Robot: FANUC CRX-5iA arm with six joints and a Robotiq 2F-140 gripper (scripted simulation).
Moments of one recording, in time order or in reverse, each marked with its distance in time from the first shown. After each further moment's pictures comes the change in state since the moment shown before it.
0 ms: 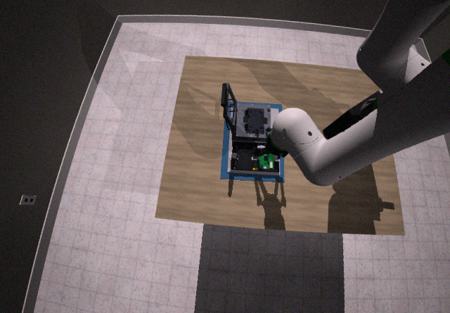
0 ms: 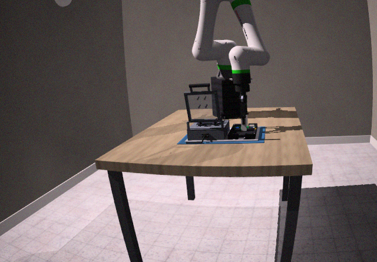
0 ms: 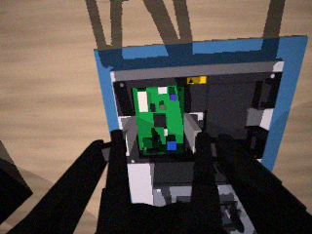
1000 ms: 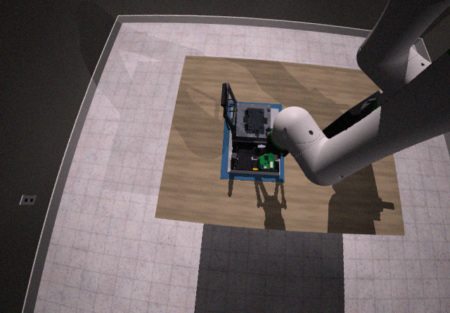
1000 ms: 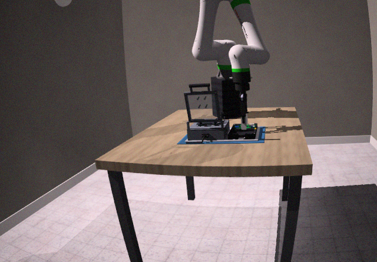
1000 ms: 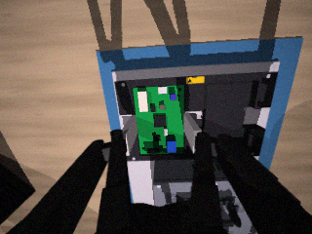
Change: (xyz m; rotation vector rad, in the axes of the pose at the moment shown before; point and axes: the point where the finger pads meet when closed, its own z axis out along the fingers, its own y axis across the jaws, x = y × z) arm 0.000 0.000 -0.007 0.000 0.000 0.000
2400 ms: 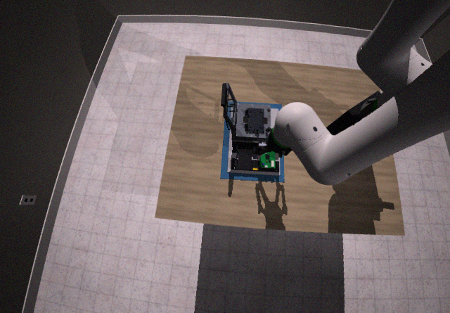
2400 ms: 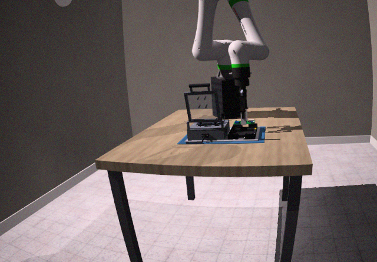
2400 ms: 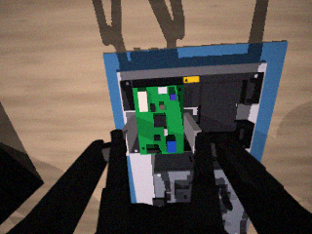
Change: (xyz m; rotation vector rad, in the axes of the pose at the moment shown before) arm 0.000 0.000 -0.023 0.000 0.000 0.000
